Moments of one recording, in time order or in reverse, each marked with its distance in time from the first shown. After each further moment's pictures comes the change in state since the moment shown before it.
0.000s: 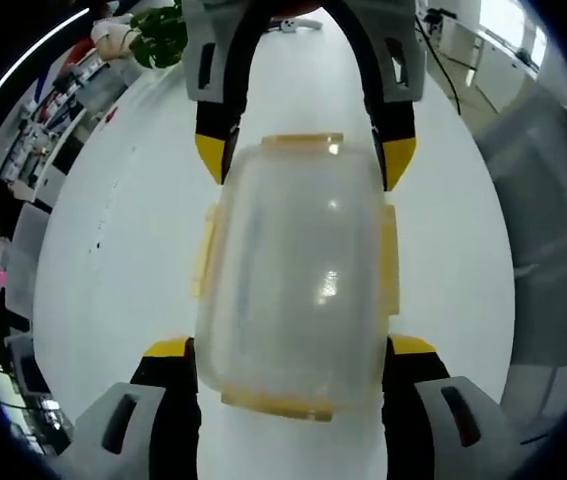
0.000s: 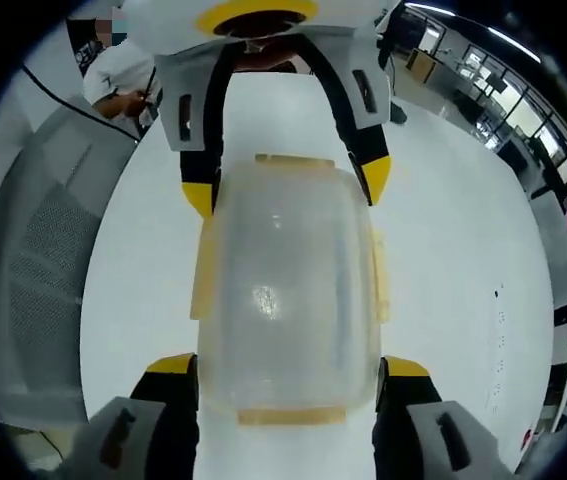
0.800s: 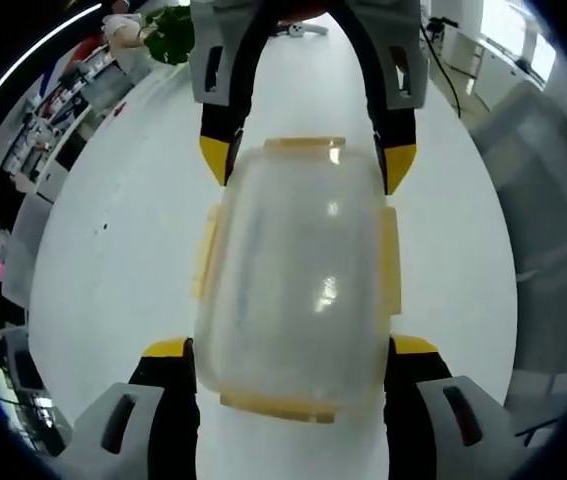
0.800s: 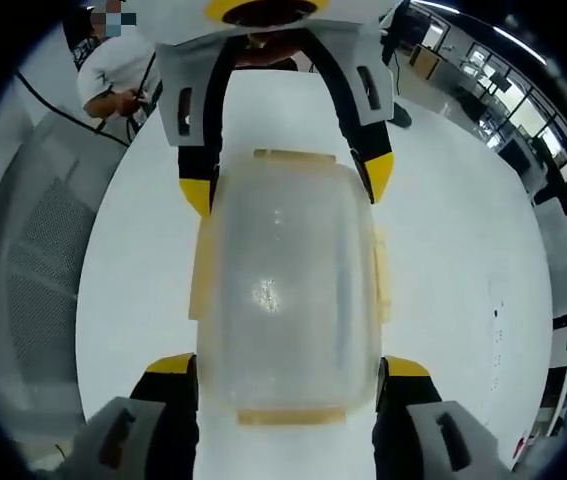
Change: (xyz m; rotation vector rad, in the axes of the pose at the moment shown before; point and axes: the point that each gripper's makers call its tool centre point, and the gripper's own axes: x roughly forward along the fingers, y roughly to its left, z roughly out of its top) left arm -0.005 0.016 -0.023 -0.019 -0.037 -0.011; right arm 0.010 -0.014 0.023 -0.001 0.032 -0.002
